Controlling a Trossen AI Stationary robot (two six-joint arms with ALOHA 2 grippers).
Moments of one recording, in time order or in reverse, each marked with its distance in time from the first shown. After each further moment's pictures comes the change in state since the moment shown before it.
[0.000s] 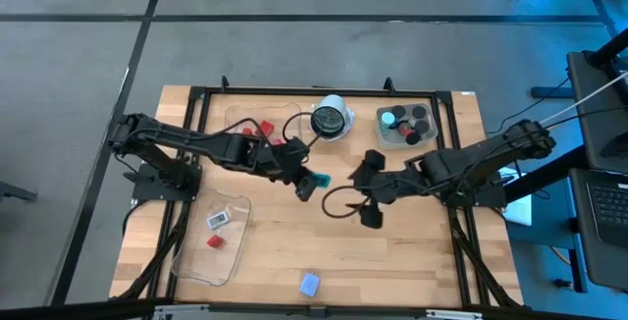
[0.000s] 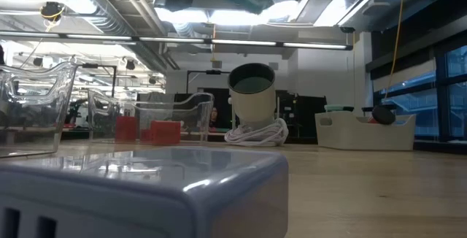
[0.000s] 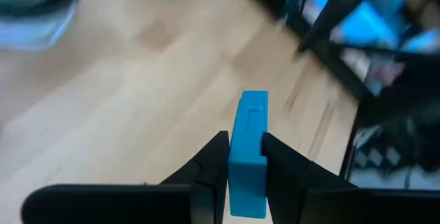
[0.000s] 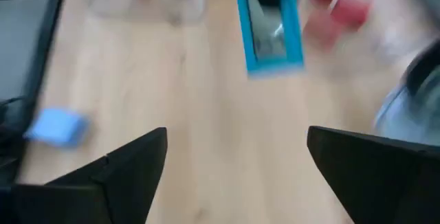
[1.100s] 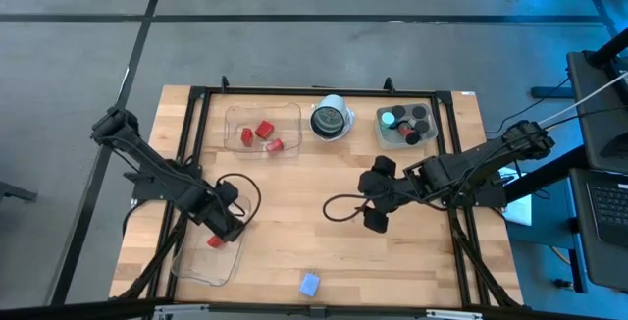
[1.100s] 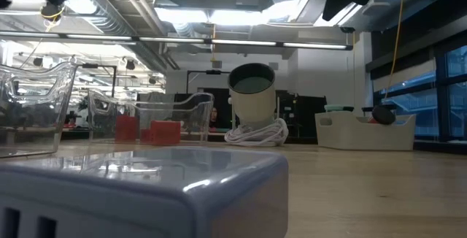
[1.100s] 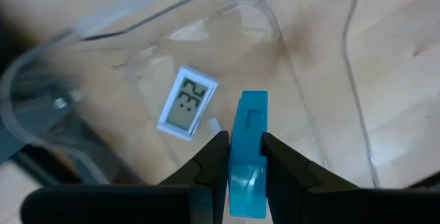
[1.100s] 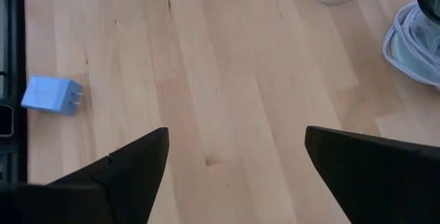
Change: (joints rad) left arm -0.493 -0.182 -0.303 -0.690 0.171 -0.740; right arm 0.041 0.008 -0.001 -0.184 -0.019 0.226
